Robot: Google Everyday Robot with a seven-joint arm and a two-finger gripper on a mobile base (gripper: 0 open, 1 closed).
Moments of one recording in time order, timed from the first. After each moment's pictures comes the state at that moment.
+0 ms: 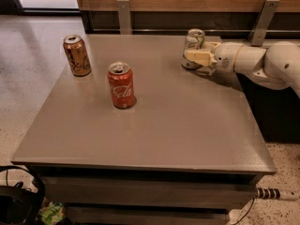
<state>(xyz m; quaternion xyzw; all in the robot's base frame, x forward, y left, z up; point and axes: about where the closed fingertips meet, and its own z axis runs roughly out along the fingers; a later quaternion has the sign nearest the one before) 0.746 -0.171 0.866 -0.31 0.69 0.28 0.59</state>
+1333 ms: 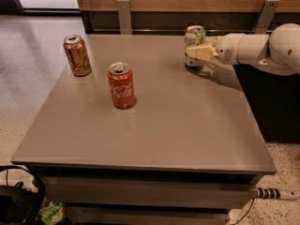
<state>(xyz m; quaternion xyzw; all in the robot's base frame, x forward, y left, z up) 0.742 -0.169 0.881 -0.34 0.72 0.25 0.55</state>
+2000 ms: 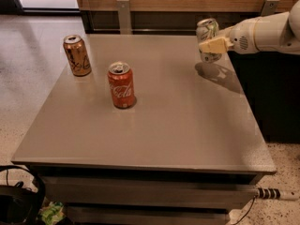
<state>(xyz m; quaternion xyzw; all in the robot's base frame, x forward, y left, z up) 0.711 -0.206 0.914 -0.35 0.78 0.16 0.50</state>
